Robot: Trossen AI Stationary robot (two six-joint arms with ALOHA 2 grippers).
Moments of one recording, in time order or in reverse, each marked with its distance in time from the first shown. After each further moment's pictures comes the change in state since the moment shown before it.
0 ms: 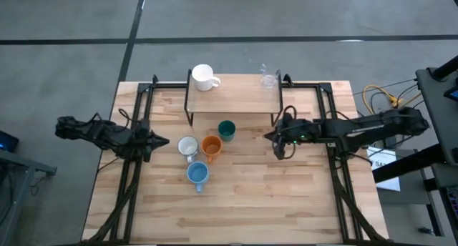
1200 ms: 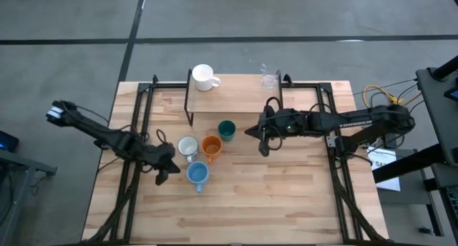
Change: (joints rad) left arm -0.108 0.558 -0.029 0.387 0.338 -0.080; right arm -0.029 0.204 0.310 0.045 -0.105 -0.094
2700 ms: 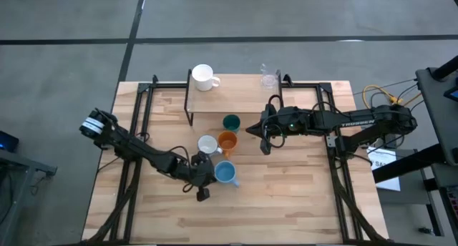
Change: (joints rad) left arm -0.008 0.846 0.415 0.362 -0.184 0.168; right arm -0.007 -0.023 -0.003 0.000 -0.008 0.002
